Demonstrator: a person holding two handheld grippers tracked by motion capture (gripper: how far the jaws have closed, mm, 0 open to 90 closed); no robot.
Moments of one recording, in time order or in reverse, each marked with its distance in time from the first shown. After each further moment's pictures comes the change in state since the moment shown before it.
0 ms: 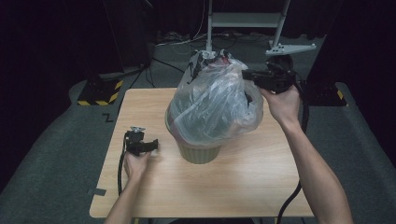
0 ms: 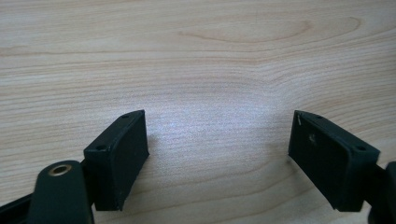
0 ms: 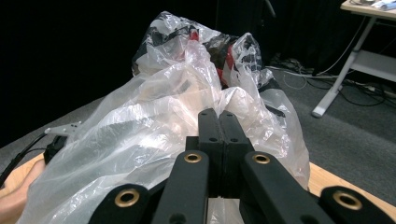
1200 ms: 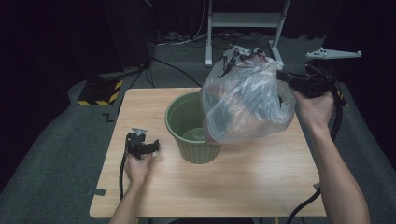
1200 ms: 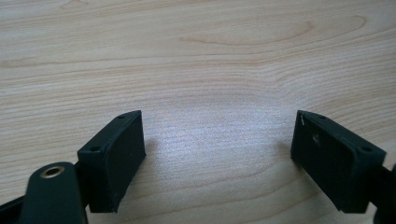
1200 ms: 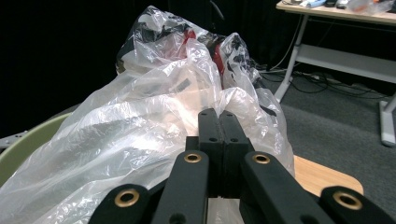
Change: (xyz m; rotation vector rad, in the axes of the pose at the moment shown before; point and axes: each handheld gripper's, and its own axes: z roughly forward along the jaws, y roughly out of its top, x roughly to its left) left arm -0.004 -0.006 0.003 -0.044 0.031 0.029; right arm -0.048 -0.028 -0.052 -0.034 -0.161 0.071
